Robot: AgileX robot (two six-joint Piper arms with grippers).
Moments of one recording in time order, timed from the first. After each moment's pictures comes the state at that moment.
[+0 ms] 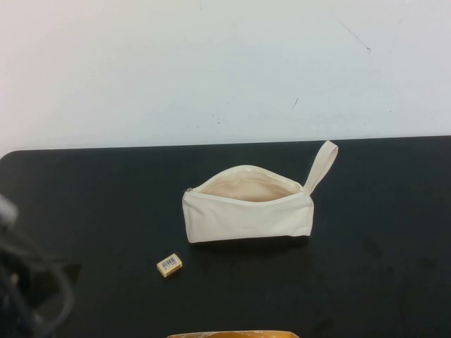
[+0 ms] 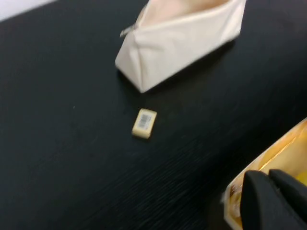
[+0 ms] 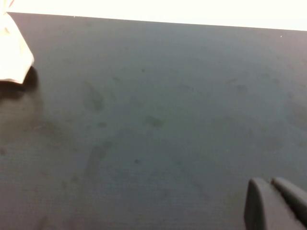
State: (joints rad) right arm 0.04 -0.02 0.03 -0.06 0.41 -0.01; left arm 0.04 0.80 -0.69 -0.75 0.90 0.90
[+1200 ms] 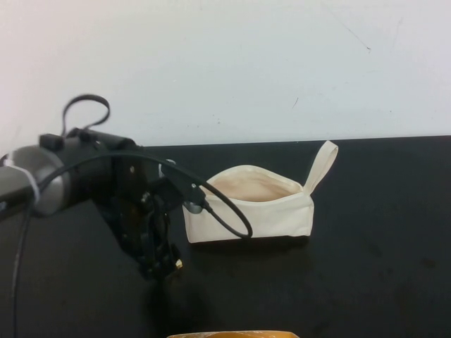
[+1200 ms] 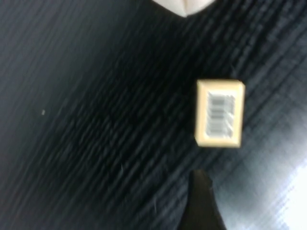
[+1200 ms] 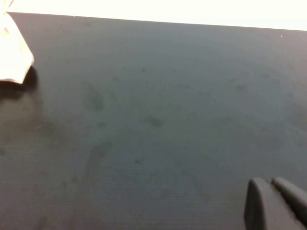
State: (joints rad) right arm 0.04 -0.02 0.03 -0.06 0.41 -0.01; left arm -0.40 1.83 -1.24 -0.05 0.85 0.52
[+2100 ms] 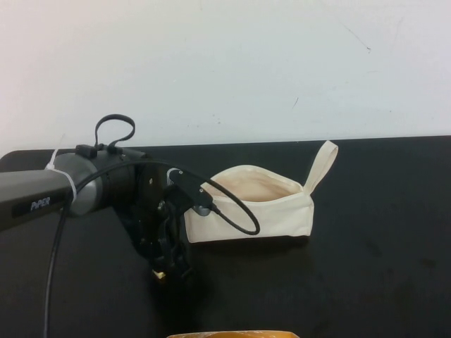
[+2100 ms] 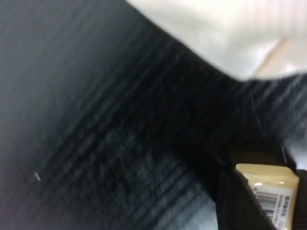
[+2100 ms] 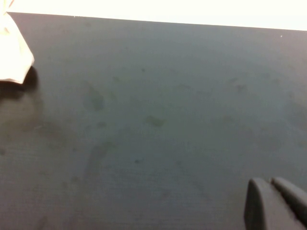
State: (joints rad) right arm 0.04 -0.02 0.03 -0.06 0.41 -0.01; left arm -0.40 1.98 -1.29 -0.06 0.74 0.45
